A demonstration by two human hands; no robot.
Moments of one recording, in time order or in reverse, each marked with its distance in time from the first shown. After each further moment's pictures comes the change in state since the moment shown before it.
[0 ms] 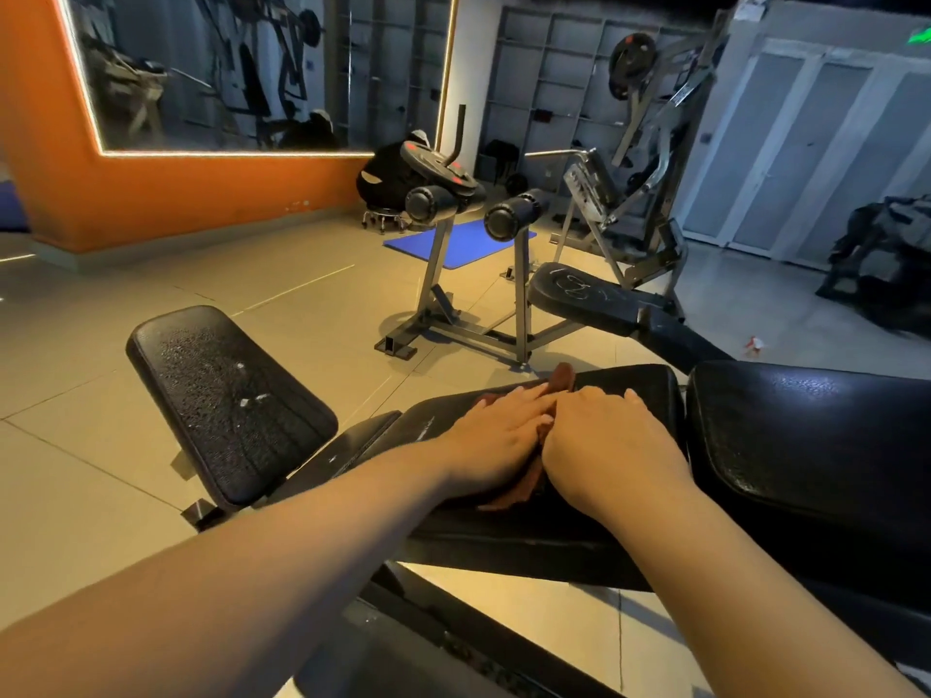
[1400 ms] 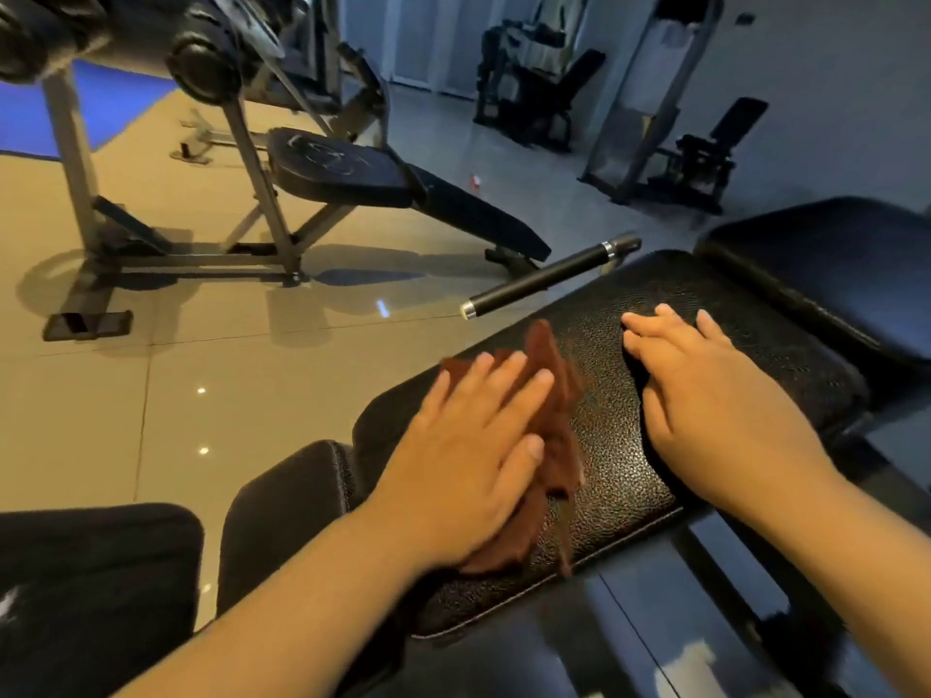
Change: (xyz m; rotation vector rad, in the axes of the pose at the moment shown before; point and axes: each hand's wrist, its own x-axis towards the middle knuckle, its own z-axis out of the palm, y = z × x) left_hand 0.046 -0.183 -0.018 0.065 -0.107 0.667; right_hand 0.046 -0.069 0.046 -0.065 0.230 0.586
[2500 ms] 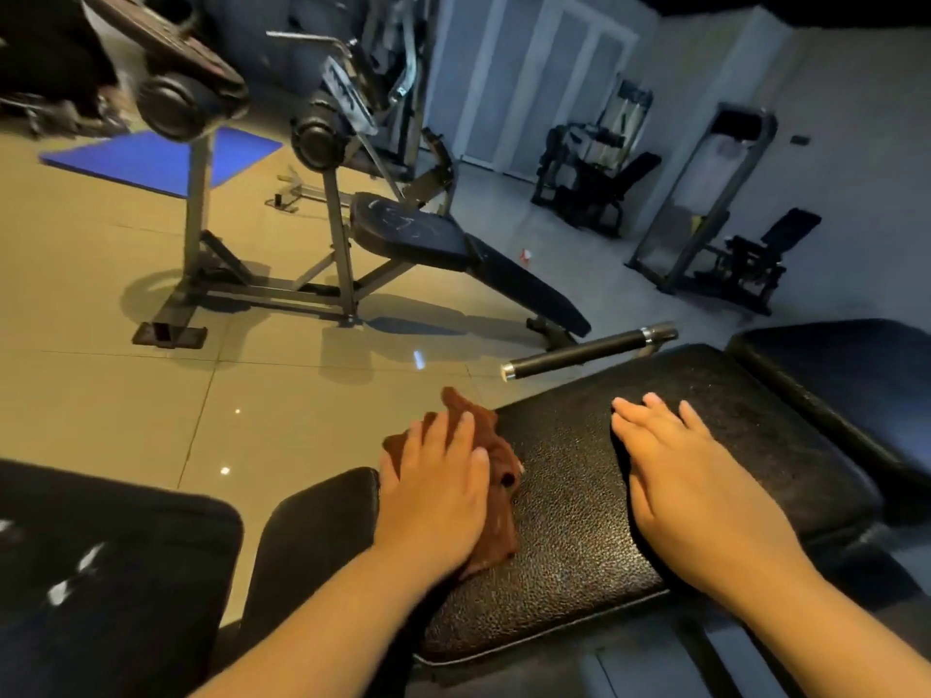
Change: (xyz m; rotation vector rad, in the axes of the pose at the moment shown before) left_hand -0.010 -0.017 0.006 -0.180 0.077 -0.613; right_hand 0.004 -0.021 -0.001 -0.019 -0.056 -0.158
